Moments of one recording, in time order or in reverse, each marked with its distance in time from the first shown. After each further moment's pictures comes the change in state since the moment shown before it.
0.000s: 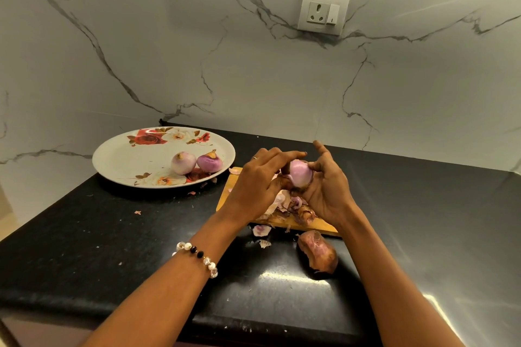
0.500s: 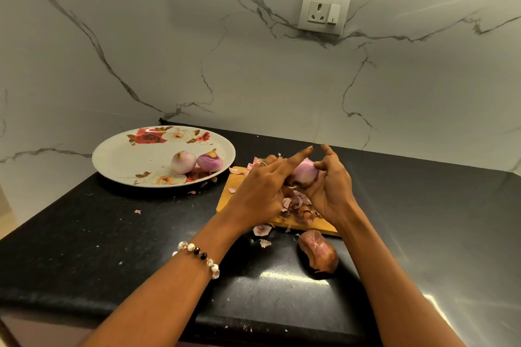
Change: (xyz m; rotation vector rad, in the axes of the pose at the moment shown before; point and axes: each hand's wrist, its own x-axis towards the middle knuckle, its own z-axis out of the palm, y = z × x) left_hand -0.004 0.004 0.001 0.048 -0.188 0.006; right_hand 0.010 0.004 -0.008 0.055 0.141 -0.018
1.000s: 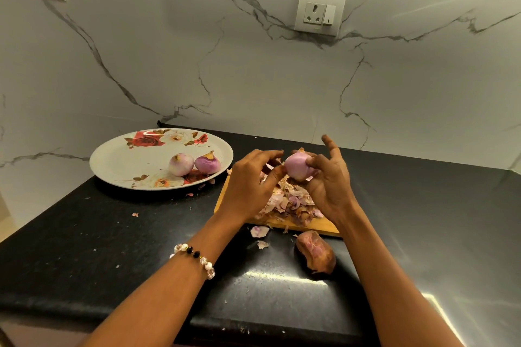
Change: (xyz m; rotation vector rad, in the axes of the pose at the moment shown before) left_hand 0.004 -0.006 -0.002 -0.170 0.256 -0.251; right_hand -0.010 -0.012 0.006 -0.081 -0.086 -0.152
